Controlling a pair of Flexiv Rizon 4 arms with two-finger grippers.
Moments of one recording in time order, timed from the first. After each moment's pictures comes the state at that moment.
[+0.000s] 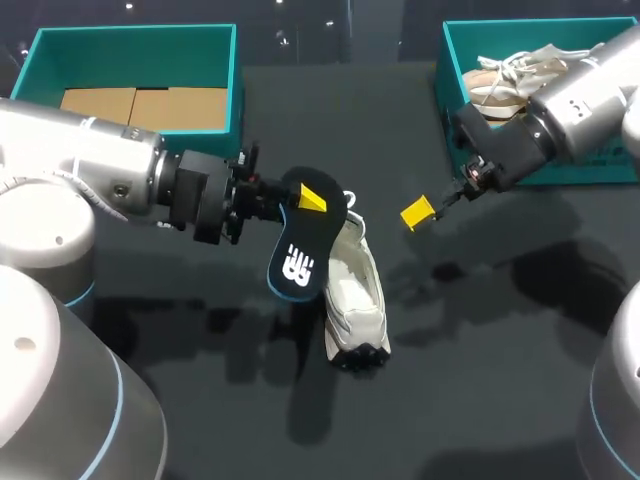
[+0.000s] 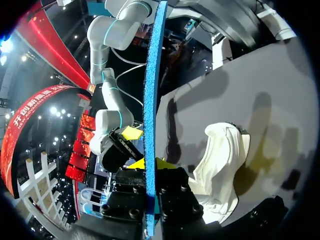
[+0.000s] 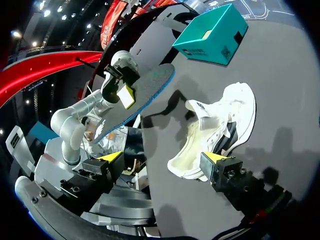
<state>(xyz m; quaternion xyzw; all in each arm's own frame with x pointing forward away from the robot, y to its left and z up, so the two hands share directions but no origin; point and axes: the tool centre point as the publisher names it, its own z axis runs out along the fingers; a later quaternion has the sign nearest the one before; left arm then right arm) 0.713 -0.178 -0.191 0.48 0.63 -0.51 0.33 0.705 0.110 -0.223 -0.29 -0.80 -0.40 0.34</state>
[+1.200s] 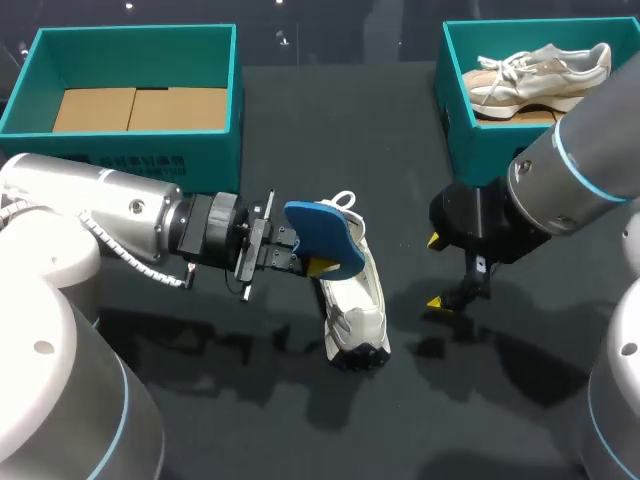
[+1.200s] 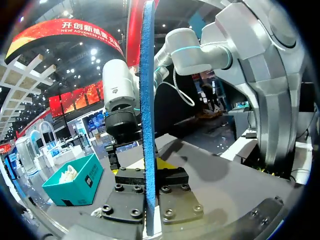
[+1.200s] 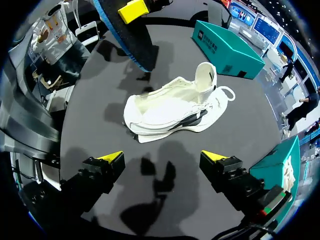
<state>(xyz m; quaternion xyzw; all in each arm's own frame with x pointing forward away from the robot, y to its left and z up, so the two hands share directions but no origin) 0.636 -0.196 -0.205 0.20 0.71 -0.67 0.04 0.672 0.068 -0.290 -0.05 -0.97 -0.22 -0.05</state>
